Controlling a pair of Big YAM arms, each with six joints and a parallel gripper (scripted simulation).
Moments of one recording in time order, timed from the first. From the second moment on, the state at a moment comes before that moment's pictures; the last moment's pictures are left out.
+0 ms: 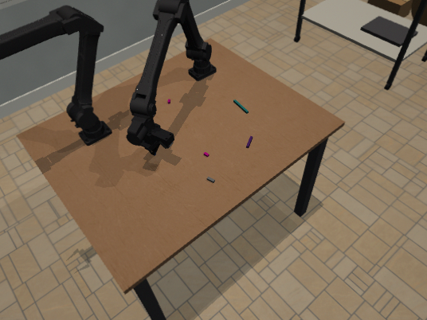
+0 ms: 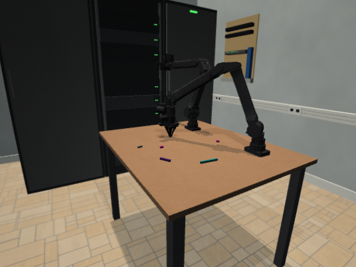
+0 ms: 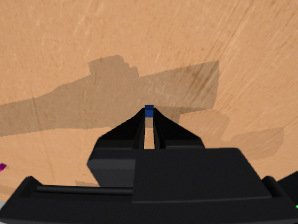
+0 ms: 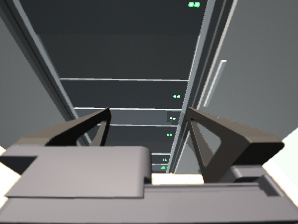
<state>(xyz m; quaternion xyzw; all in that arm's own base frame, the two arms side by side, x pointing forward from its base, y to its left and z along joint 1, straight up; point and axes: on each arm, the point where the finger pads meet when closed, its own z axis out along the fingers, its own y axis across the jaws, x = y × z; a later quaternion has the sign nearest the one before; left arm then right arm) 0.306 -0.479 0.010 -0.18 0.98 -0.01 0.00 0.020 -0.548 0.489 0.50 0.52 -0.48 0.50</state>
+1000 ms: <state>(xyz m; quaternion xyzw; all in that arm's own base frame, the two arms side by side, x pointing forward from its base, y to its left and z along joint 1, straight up) 0.304 -0.476 0.010 -0.18 0.98 0.00 0.00 0.020 -0.548 0.489 0.50 0.52 -0.48 0.50</state>
